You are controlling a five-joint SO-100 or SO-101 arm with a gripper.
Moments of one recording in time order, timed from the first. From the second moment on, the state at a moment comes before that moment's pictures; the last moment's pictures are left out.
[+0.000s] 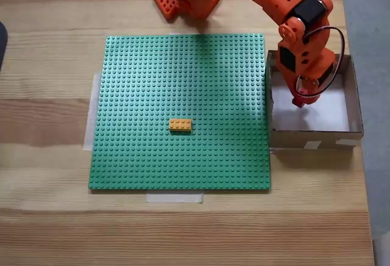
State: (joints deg) arm -44.8 68.6 77.0 69.3 -8.0
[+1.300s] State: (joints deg) arm -48.3 62.2 72.9 65.1 -9.7
